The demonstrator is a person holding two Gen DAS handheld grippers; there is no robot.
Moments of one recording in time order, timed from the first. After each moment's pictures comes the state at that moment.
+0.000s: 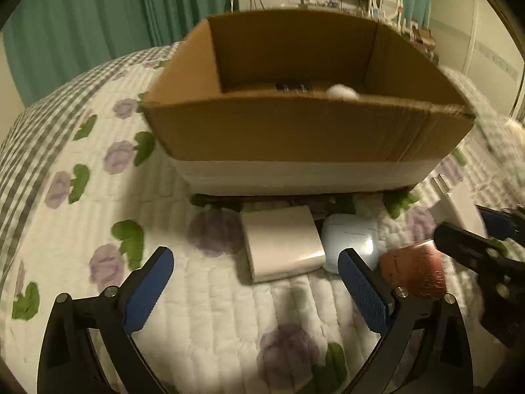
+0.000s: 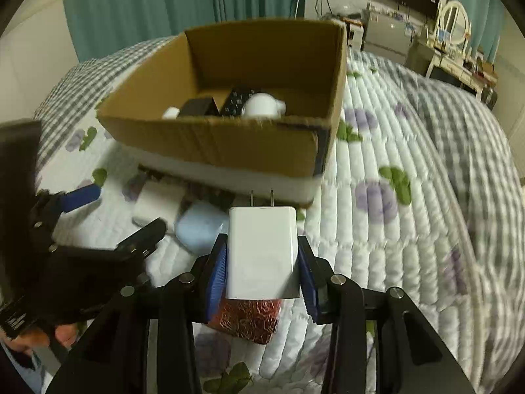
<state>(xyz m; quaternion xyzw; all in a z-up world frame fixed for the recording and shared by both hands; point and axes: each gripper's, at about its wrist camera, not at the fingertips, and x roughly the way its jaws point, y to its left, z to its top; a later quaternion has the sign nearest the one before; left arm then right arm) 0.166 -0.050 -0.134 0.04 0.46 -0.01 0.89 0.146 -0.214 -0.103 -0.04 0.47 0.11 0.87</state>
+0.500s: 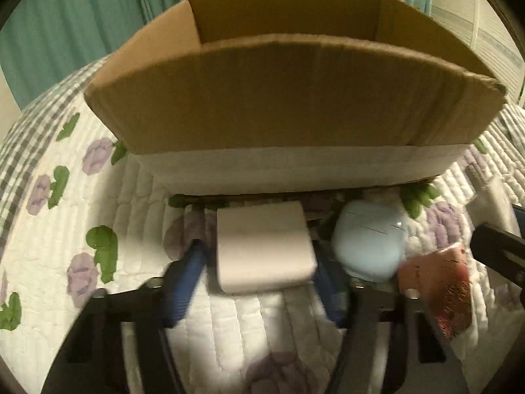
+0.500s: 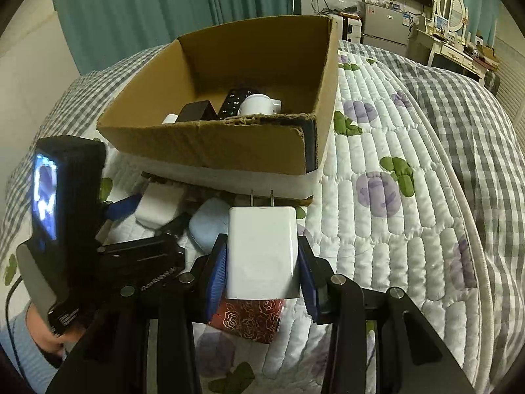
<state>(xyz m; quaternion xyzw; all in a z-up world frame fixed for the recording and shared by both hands) 0.174 -0.059 -0.151 0.04 0.47 -0.01 0.88 0.151 -0.219 -0.103 -0.01 0.47 0.12 0.87</state>
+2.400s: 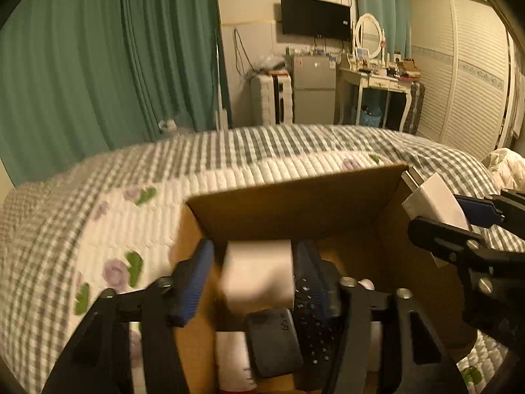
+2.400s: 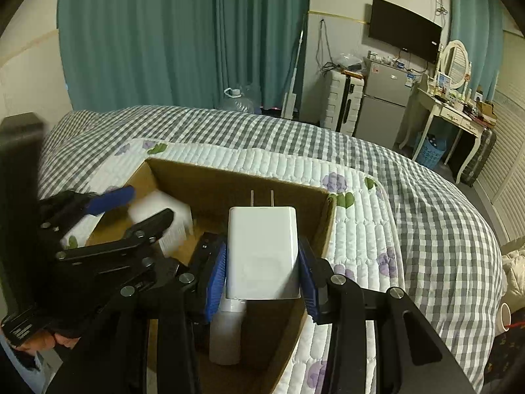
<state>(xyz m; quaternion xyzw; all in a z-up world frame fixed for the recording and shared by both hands) 0.293 -0.046 -0.032 0.06 0.34 -0.04 0.94 0.292 -0.205 -0.021 -0.05 0.38 0.12 0.92</state>
